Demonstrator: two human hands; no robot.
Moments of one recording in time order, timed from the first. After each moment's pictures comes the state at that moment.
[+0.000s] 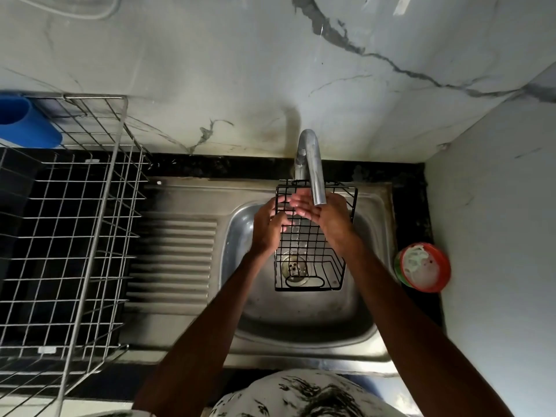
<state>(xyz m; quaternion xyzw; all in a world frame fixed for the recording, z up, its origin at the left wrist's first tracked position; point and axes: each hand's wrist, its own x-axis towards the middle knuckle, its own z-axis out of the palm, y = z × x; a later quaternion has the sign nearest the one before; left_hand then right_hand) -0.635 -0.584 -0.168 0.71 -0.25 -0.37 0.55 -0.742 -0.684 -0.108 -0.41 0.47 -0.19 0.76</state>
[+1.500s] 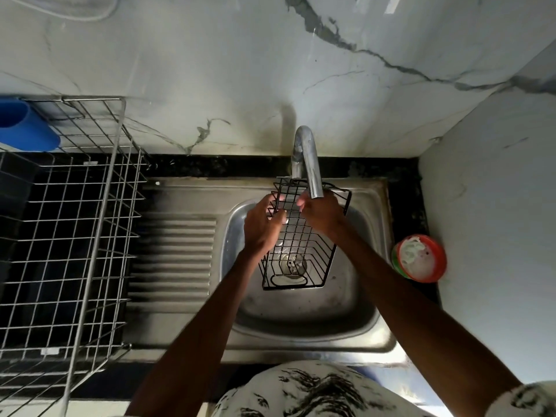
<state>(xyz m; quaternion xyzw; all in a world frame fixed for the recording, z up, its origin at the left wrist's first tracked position) -0.635 -0.571 -0.130 0.80 -0.31 -0.28 0.42 -0.735 -0.689 -0.130 -0.76 0.52 0.01 0.39</state>
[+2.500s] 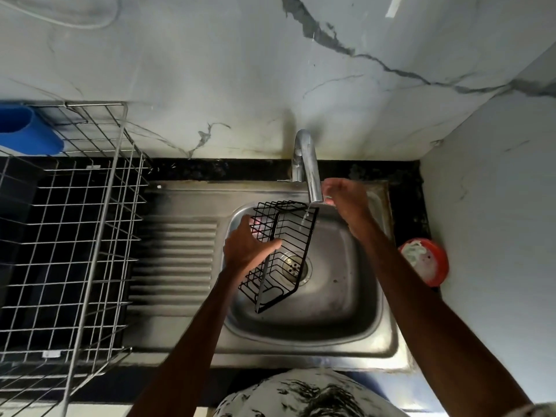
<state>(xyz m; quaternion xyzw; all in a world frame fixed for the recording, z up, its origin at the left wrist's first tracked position) -0.620 -0.529 -0.125 0.88 -0.29 -0.31 0.22 -0.764 -0.725 -0.113 -0.58 0.55 -0.18 0.57</state>
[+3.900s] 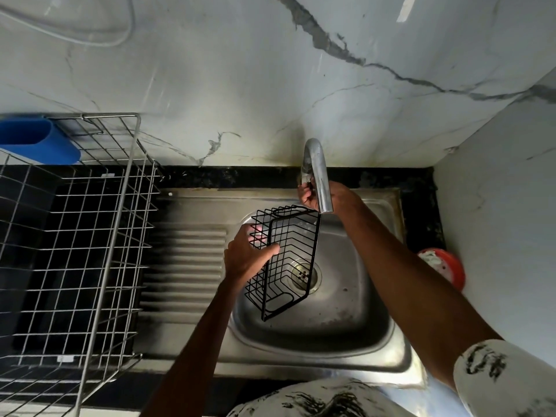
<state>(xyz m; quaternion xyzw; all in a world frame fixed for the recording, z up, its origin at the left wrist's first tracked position) -0.607 -0.517 -0.121 0.88 -0.21 -0.36 0.25 -0.683 -0.766 -0.147 -0.06 0.48 -0.02 0.88</state>
